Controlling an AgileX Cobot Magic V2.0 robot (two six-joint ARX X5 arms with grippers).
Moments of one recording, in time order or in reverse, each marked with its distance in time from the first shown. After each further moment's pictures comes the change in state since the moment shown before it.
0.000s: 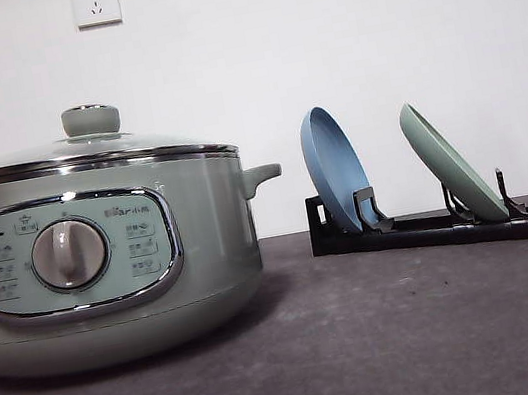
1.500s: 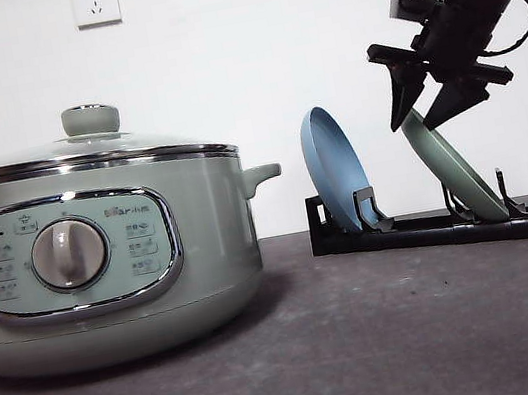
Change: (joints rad) left_arx 0.000 0.000 0.000 -0.008 0.000 0.000; right_arx 0.091 0.812 0.222 0.437 0.157 0.062
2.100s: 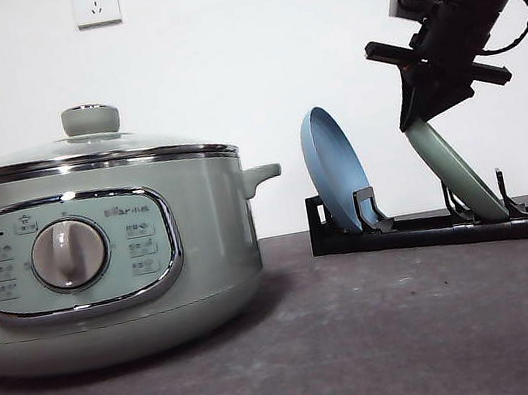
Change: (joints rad) left_arx 0.000 0.000 0.000 0.000 0.000 0.000; right_arx -0.001 0.000 0.014 -0.008 -0.023 0.028
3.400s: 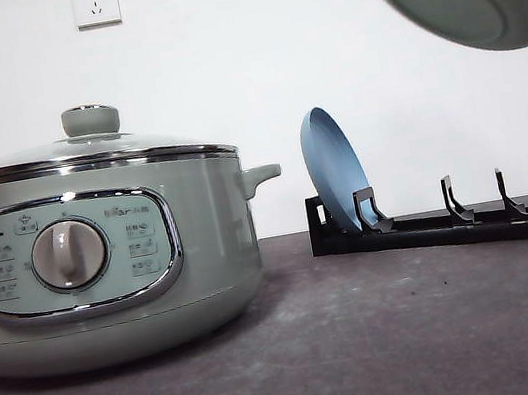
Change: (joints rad) left_arx 0.000 0.000 0.000 0.001 0.000 0.000; right_arx 0.419 -0.454 0.141 -0.799 0.348 -0.251
